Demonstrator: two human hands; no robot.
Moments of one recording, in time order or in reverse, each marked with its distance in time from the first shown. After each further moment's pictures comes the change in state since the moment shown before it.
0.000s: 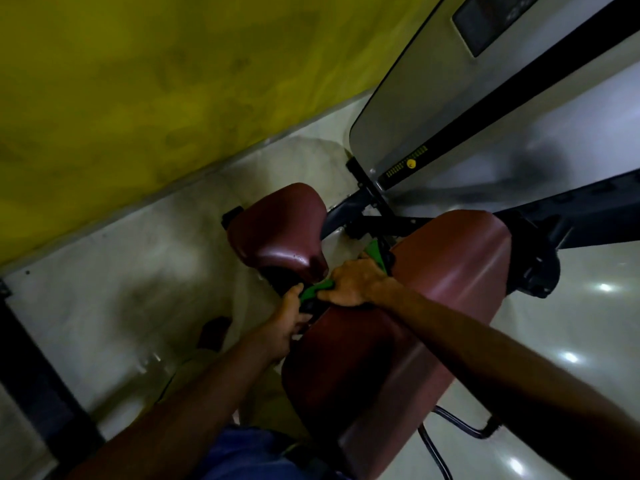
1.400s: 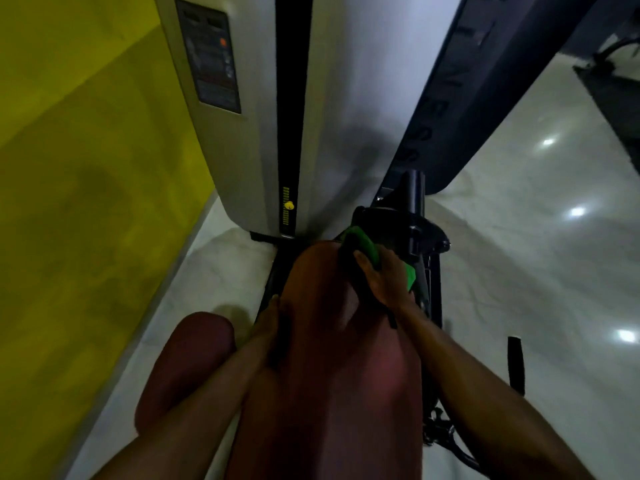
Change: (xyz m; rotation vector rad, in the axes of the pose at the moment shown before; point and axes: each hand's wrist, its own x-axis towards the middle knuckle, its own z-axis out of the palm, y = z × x) left_hand 0.146 0.107 0.228 0.693 -0.059 0.250; right_hand -0.050 0.275 0.149 1.291 1.250 0.675
